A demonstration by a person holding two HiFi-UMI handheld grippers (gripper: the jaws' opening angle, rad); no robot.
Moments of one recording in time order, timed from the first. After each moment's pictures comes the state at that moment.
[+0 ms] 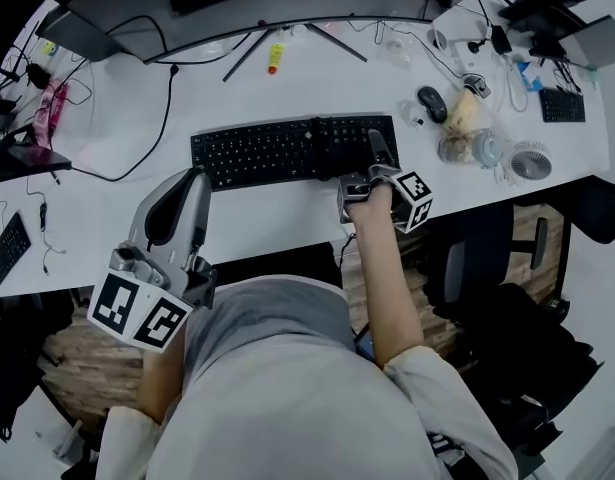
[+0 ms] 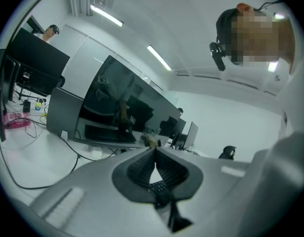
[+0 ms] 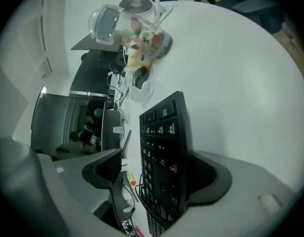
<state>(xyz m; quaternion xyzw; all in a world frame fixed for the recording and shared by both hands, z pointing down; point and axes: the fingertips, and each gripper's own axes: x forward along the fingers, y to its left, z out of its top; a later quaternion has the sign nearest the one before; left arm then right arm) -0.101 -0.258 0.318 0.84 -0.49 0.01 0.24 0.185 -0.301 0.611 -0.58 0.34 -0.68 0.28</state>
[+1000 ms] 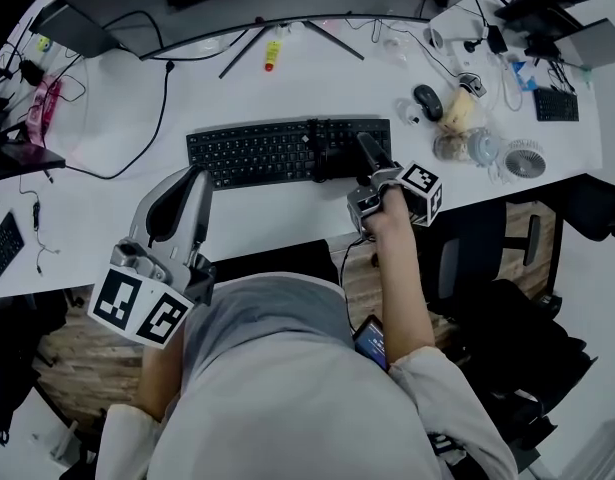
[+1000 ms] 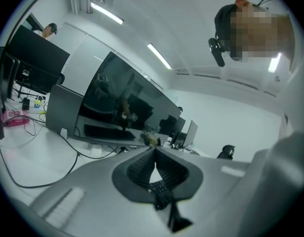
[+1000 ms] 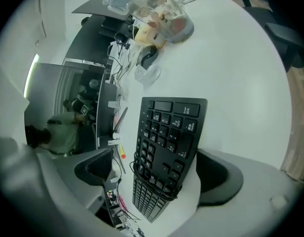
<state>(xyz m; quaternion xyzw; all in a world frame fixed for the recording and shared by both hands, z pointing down) -0.103 -0.260 0.328 0.84 -0.48 0.01 0.25 0.168 -0.282 0.599 -0.53 0.41 -0.74 0.13</state>
